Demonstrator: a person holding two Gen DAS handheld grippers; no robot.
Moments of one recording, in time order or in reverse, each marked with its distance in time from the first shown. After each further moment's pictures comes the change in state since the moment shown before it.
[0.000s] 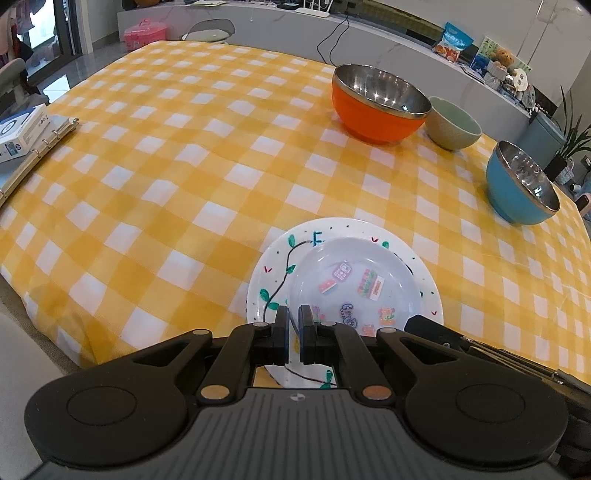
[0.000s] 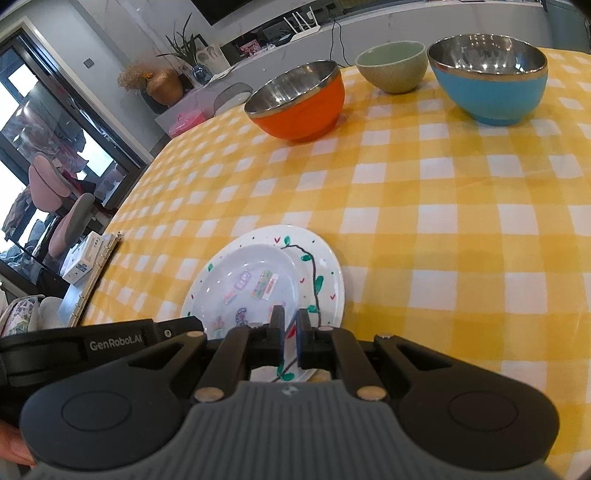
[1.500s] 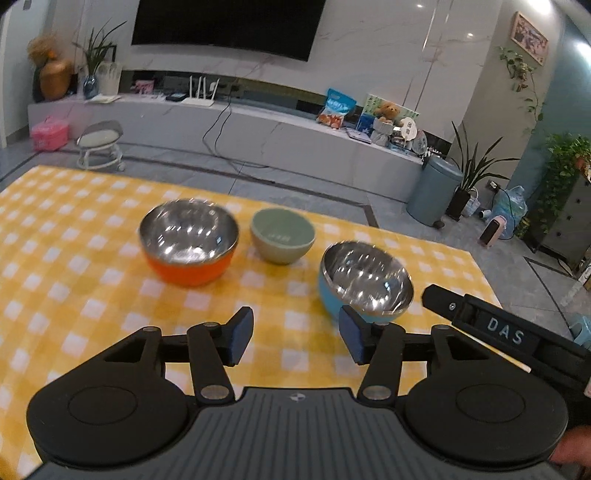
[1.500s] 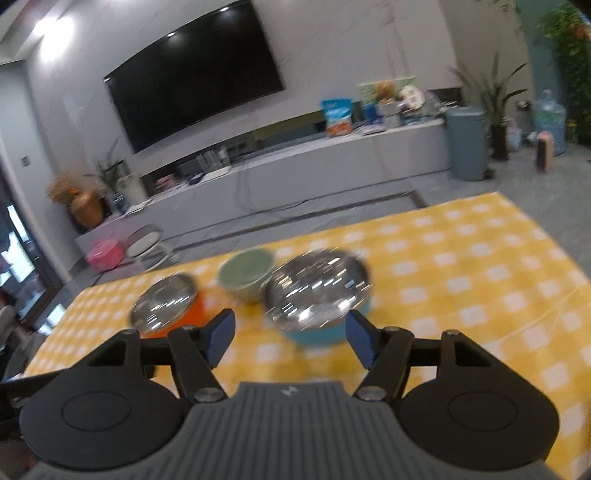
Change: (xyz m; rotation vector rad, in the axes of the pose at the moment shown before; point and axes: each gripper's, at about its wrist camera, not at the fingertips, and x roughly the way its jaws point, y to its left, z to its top) left arm -0.022 -0.136 0.069 0.182 -0.286 -0.264; right arm -0.114 -0.074 0.096 0.035 -0.460 -0.325
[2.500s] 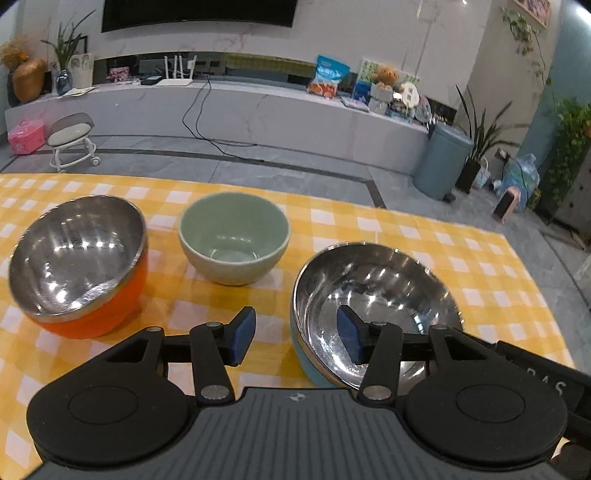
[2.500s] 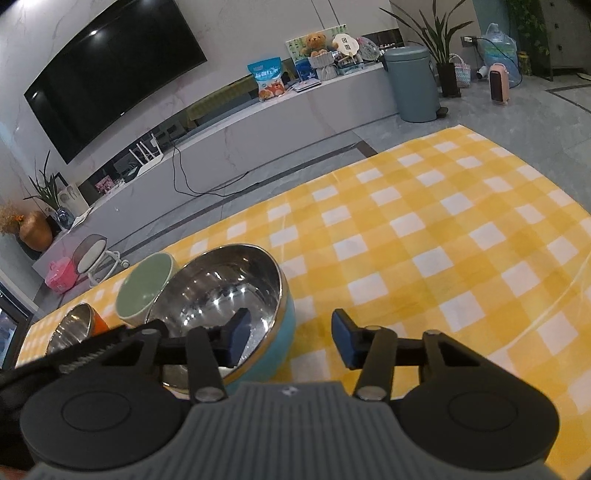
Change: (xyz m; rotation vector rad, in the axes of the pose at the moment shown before) left arm 0.140 -0.032 0.014 0.070 0.083 0.021; right arm 0.109 -0.064 0.015 0.181 0.123 -0.105
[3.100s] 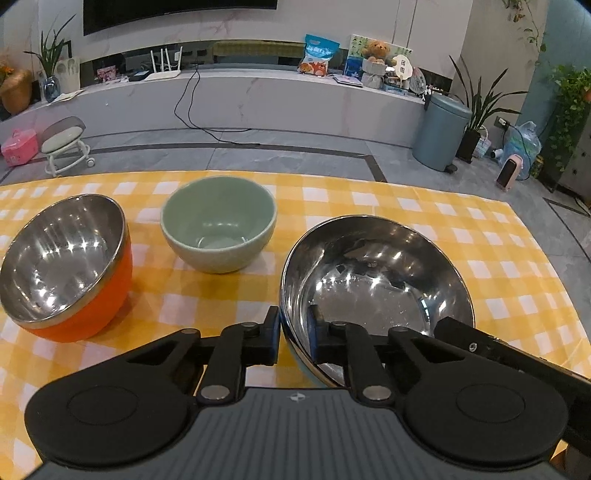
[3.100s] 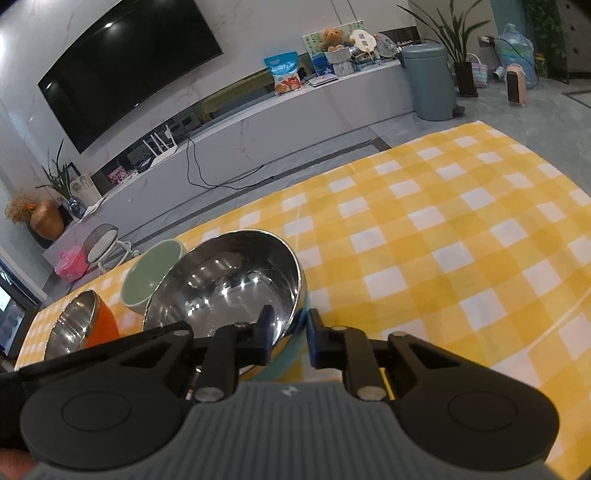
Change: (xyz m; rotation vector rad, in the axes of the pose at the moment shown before) left arm 0.008 -0.016 0.001 0.062 0.063 0.027; right arm 0.008 0.002 -0.006 -0.017 0.020 0.044
